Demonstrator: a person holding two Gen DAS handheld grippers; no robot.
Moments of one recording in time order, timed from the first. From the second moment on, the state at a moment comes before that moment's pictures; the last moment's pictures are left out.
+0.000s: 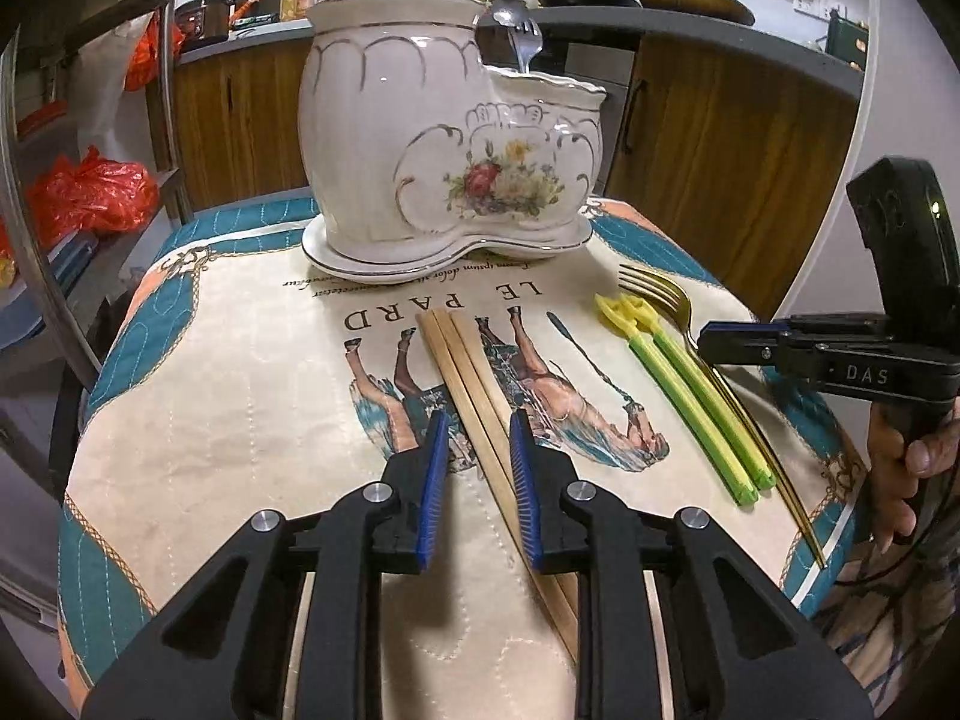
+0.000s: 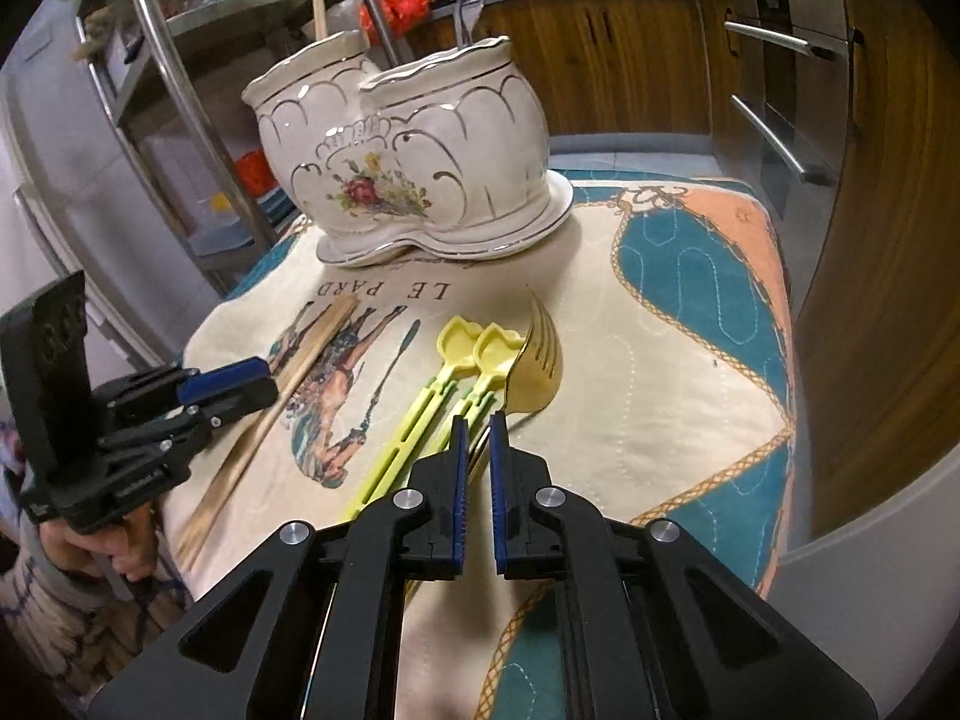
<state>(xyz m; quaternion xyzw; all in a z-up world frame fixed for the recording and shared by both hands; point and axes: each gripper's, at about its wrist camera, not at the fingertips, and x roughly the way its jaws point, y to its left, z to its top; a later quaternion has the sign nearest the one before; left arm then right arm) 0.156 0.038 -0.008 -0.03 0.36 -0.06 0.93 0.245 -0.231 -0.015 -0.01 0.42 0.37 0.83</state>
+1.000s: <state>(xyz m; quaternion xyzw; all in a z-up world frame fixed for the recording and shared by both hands) 0.157 0.038 -0.010 -0.01 0.37 -0.03 0.93 0.239 -0.228 -0.018 -0.01 0.43 0.39 0.81</state>
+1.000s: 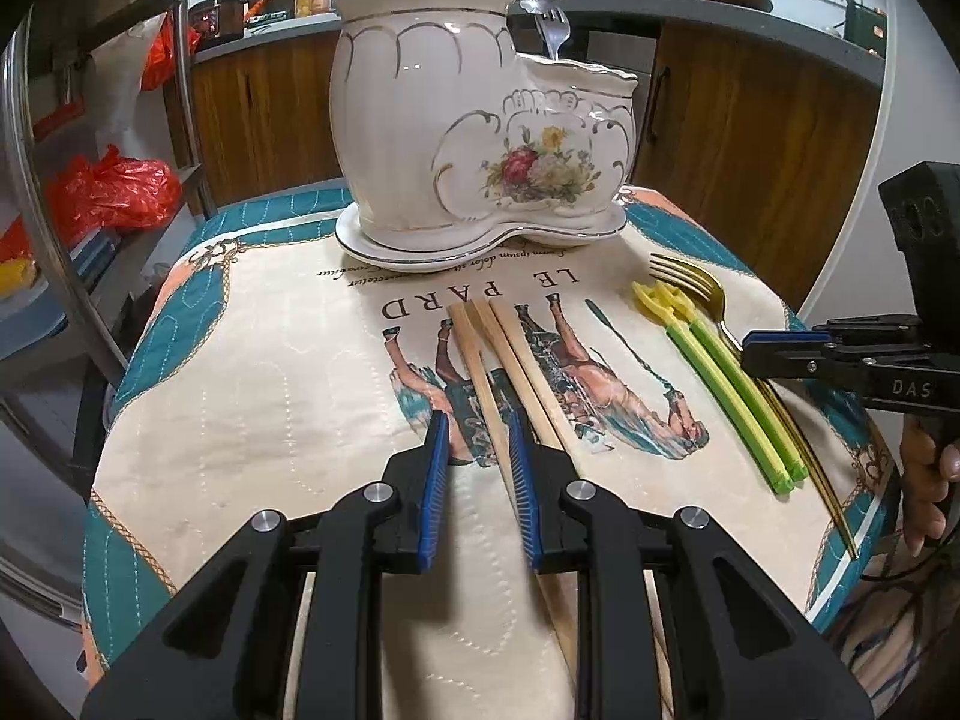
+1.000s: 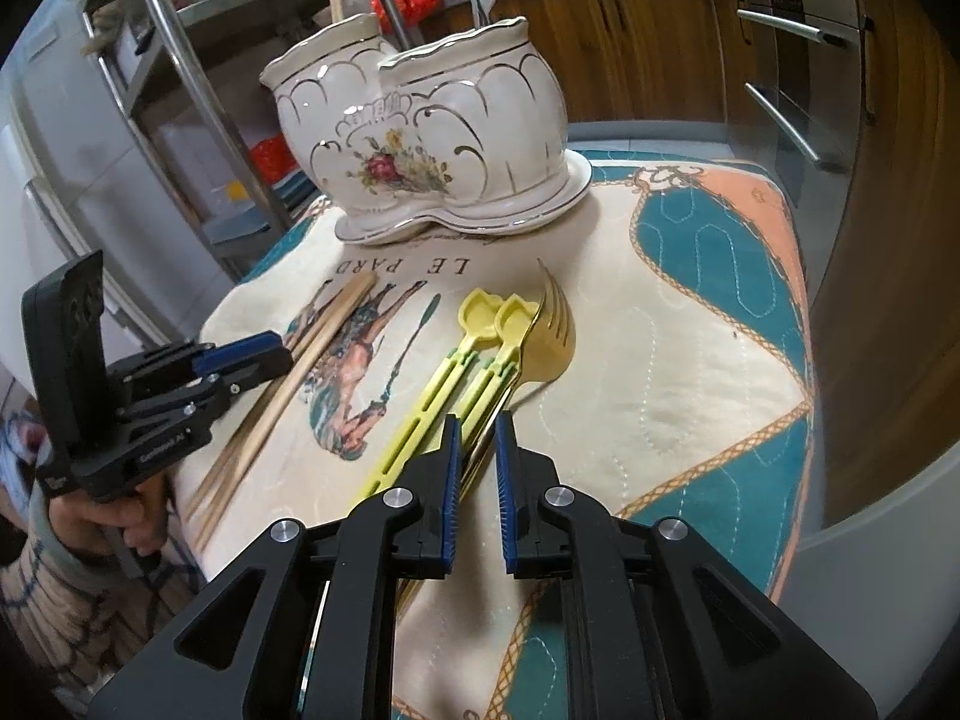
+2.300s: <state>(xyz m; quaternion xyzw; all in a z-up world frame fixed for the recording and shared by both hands) 0.214 0.047 0.006 0.07 0.62 -0.12 0.77 0.255 -0.184 -0.005 -0.25 0.60 0.30 0.70</state>
